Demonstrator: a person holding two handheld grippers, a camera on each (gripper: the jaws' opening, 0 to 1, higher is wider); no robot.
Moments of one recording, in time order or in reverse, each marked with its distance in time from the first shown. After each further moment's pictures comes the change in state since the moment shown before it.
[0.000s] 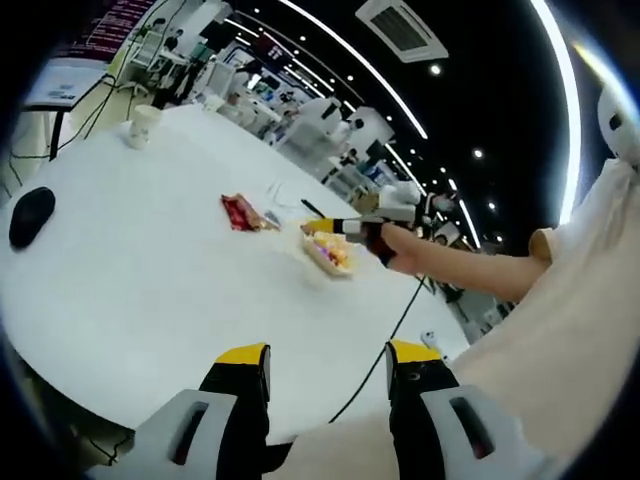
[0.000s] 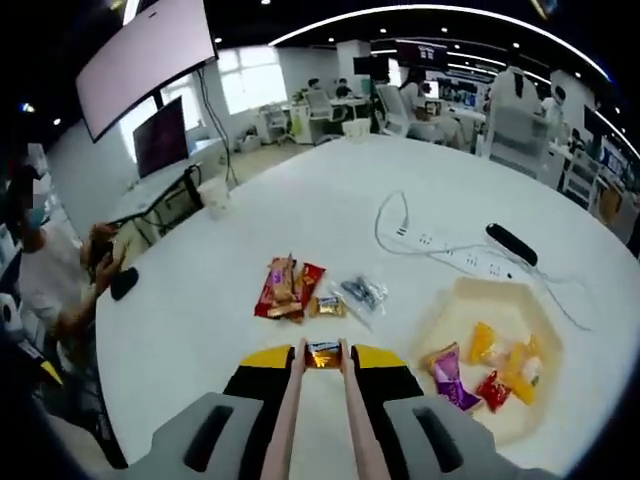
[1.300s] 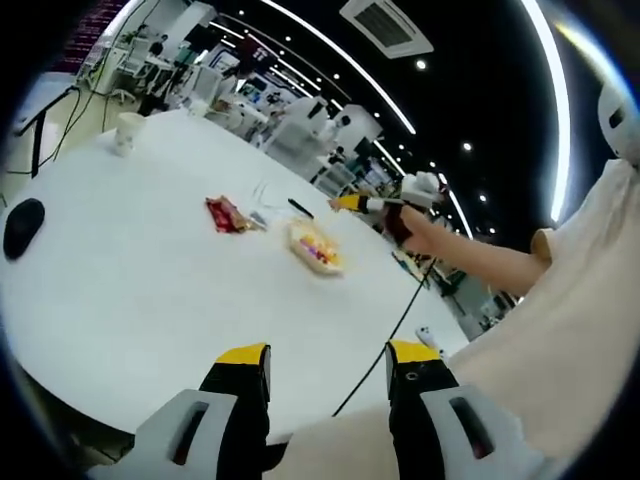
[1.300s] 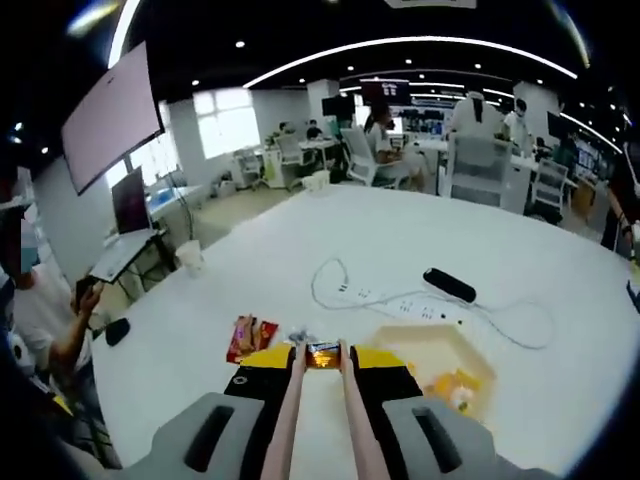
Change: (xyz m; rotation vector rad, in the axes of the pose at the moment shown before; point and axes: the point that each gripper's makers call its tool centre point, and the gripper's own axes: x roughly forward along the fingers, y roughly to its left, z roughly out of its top) left arm 0.000 -0.013 -0.004 0.030 -0.005 -0.022; right arm -0.061 -0.064 0.051 0.071 -0.174 -0.097
